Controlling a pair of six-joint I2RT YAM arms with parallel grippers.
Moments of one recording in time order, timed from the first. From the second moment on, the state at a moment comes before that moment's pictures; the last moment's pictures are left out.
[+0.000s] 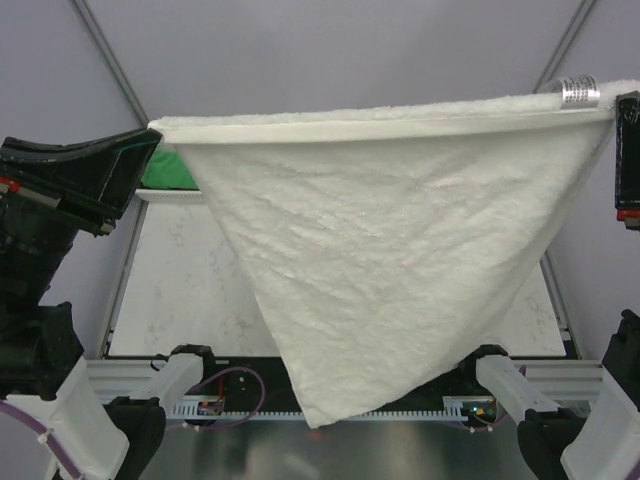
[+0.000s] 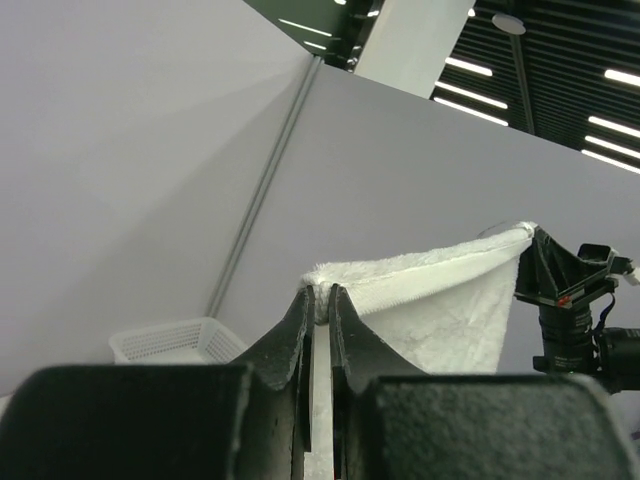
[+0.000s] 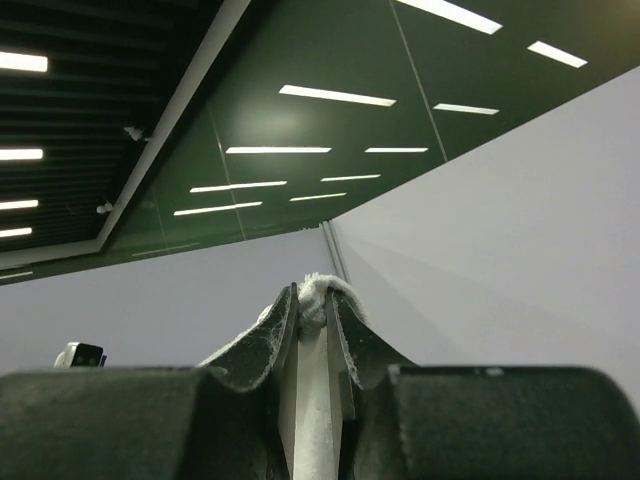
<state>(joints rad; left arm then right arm) -0.03 0.98 2.11 -0.44 0.57 -0.91 0.03 0.91 1.99 -0.11 -0.27 0.88</state>
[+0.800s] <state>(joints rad) -0.01 1.94 2.11 -0.27 0.40 -0.62 0.05 1.80 1.62 0.42 -0.39 1.01</state>
